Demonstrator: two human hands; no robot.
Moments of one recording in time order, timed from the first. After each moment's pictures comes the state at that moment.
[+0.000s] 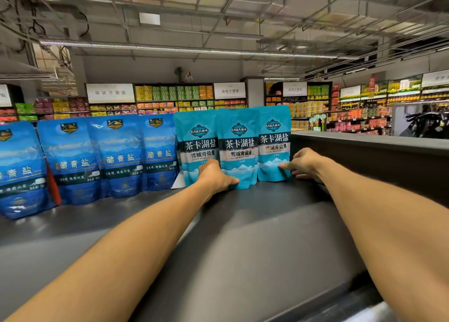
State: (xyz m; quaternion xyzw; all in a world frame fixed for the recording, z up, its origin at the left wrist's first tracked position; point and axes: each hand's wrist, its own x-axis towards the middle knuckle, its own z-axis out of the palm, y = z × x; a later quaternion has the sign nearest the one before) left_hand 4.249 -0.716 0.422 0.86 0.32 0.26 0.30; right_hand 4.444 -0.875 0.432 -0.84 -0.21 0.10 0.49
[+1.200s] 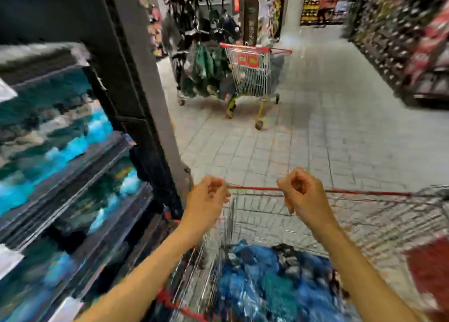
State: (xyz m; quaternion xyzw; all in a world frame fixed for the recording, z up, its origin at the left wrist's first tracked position) left_hand 4.032 -1.221 0.140 0.80 -0.11 -0.04 0.59; right_hand 3.982 -1.441 0.136 -0.77 0.08 -0.16 0.61
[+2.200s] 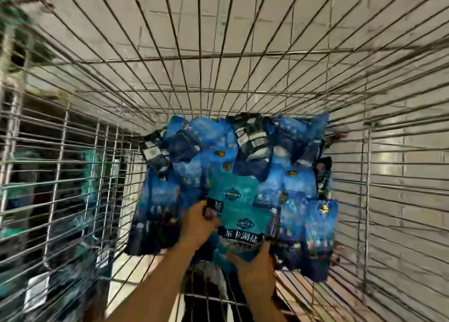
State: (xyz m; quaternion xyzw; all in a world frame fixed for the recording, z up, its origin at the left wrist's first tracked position) left_hand 3.982 -1.354 -0.440 0.86 0.04 -0.43 0.26; right_hand 3.835 -1.447 -0.425 -0.59 0.59 0.34 0.45
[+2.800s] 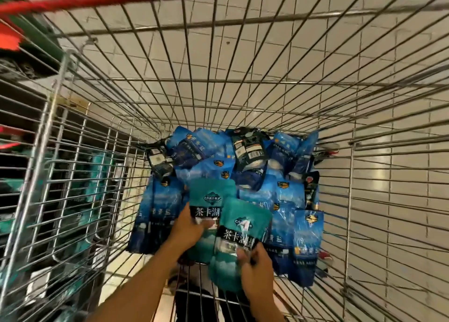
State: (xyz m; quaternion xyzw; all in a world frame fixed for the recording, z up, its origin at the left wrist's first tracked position) left_hand 3.989 -1.343 -0.412 0.77 0.16 -0.45 0.42; right_hand 3.846 -1.462 -0.373 -0.61 0.56 0.18 0.54
